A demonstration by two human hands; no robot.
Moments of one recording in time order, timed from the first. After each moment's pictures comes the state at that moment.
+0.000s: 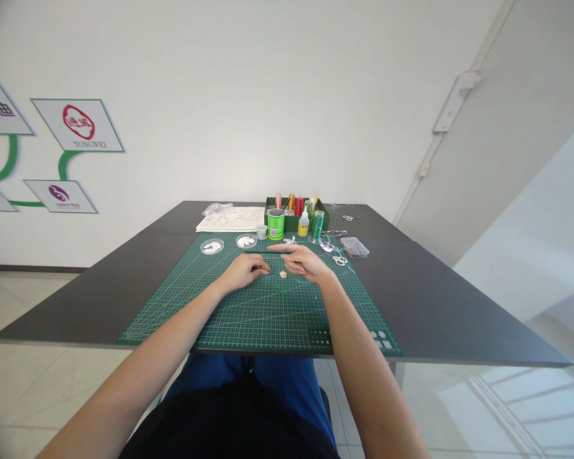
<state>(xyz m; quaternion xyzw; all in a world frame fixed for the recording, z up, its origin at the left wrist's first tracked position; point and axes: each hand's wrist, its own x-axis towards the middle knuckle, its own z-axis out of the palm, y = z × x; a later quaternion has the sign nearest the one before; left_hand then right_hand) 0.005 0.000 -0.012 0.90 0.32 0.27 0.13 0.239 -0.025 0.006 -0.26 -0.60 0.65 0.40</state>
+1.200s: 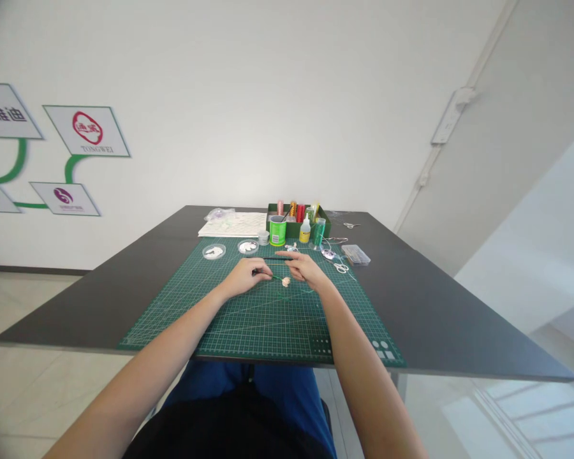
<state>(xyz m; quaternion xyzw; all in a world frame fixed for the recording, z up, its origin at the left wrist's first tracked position) 0.008 -0.003 -0.006 0.88 0.29 0.33 0.19 0.238 -0.006 -0.014 -0.38 -0.59 0.57 0.42</state>
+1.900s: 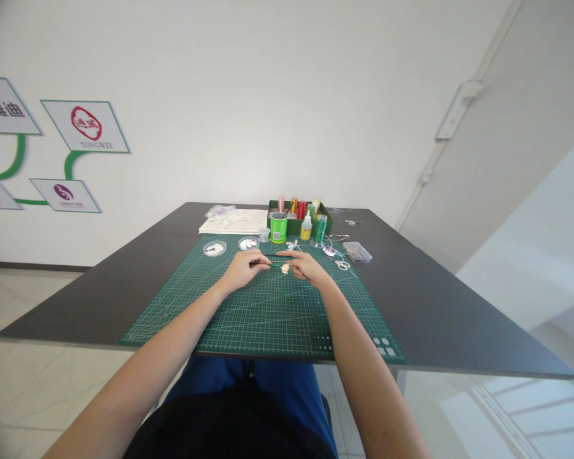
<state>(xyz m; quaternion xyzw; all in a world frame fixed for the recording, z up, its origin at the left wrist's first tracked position) 0.007 -0.004 -0.003 0.84 0.30 0.41 0.17 0.238 -0.006 -0.014 -0.42 -0.59 0.56 0.40</state>
